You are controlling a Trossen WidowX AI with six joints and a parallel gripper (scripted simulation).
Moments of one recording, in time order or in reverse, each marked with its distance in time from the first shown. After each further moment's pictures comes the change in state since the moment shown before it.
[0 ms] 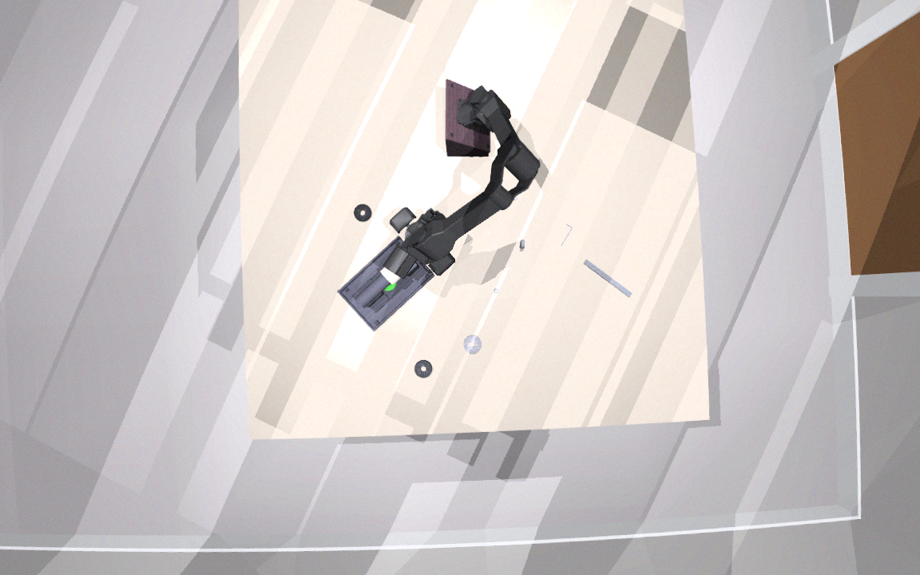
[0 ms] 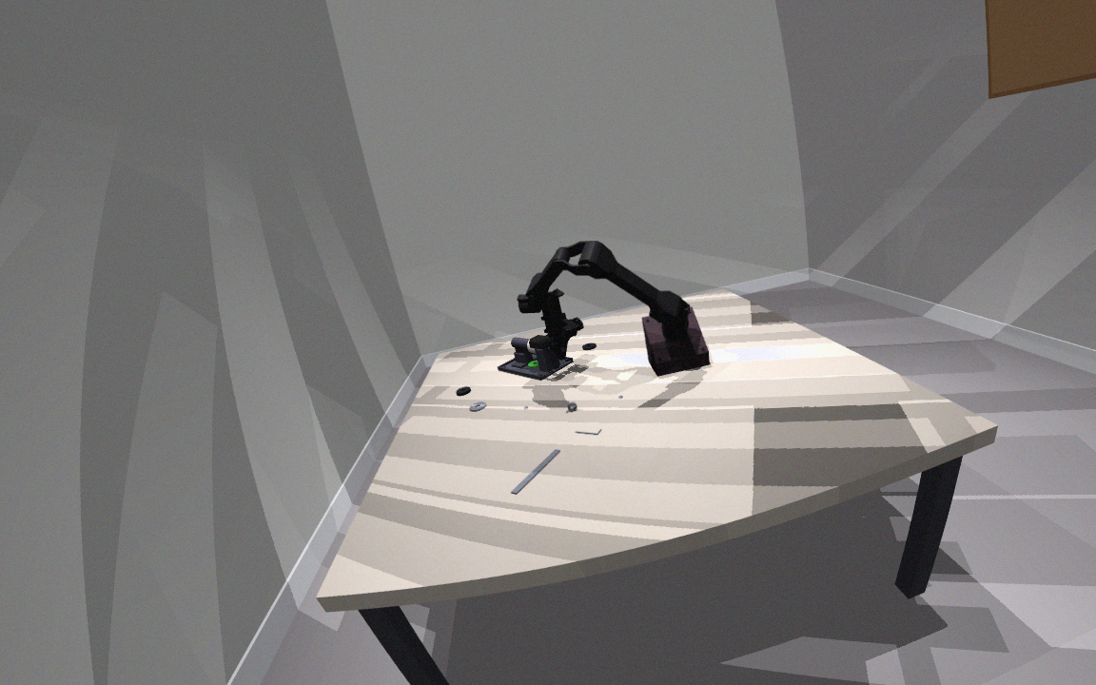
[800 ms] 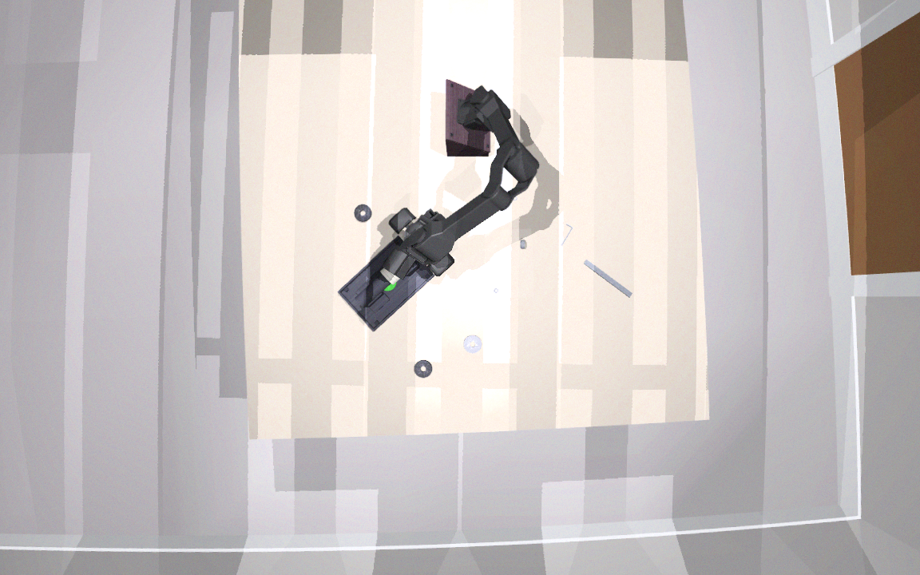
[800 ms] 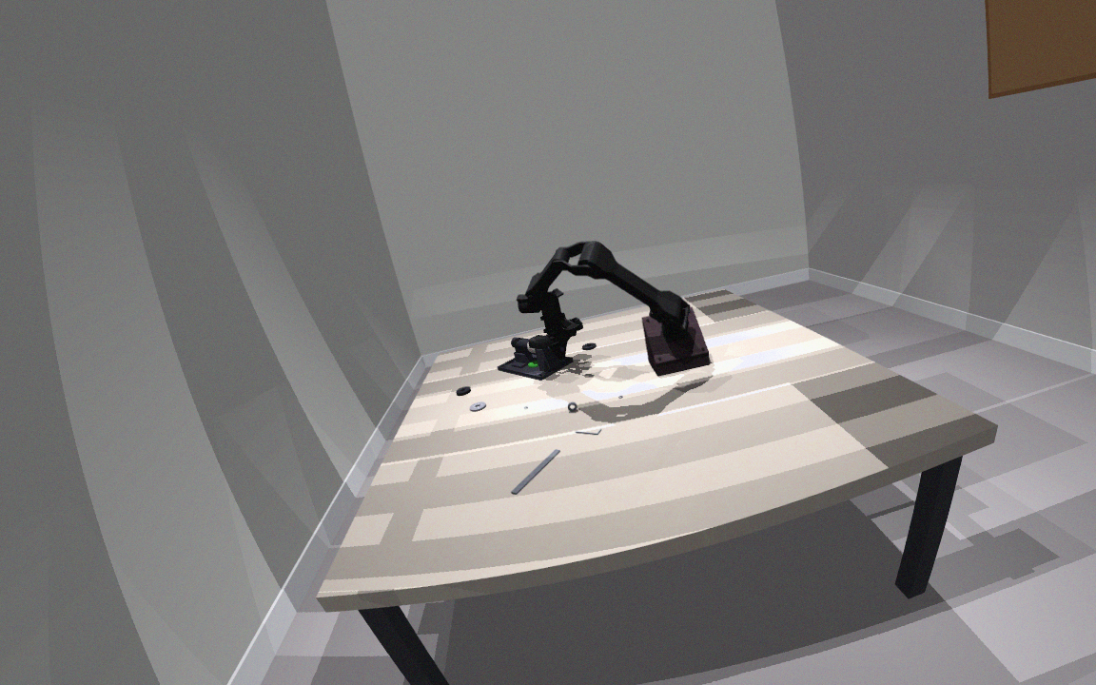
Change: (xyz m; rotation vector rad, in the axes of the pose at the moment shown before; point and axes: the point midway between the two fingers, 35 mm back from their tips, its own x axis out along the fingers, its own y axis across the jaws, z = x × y) arm 0.000 0.000 -0.002 0.001 0.000 0.000
